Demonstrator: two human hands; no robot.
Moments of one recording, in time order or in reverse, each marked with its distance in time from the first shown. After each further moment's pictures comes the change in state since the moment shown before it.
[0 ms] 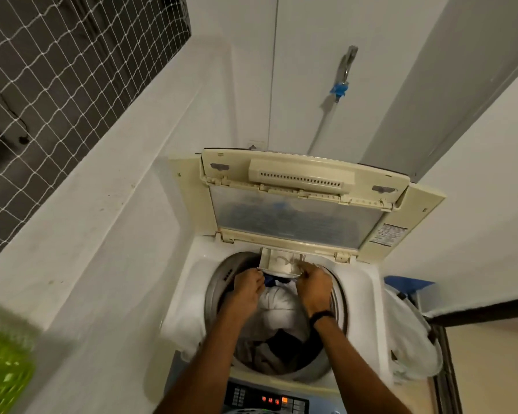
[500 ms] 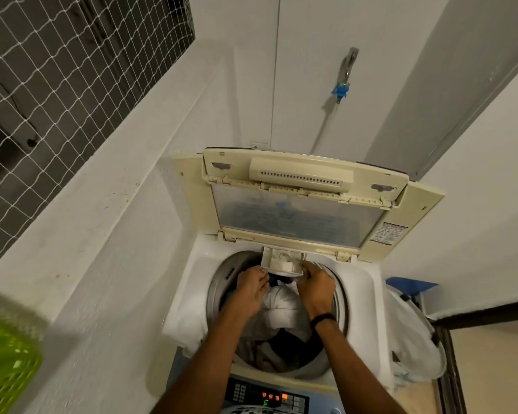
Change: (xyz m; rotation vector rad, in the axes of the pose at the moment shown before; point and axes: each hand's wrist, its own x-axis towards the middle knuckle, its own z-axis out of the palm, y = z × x) left_hand -0.022 0.003 0.010 -0.195 -0.044 -0.066; right_hand -0.003 0.008 0.003 -0.018 0.128 -0.049
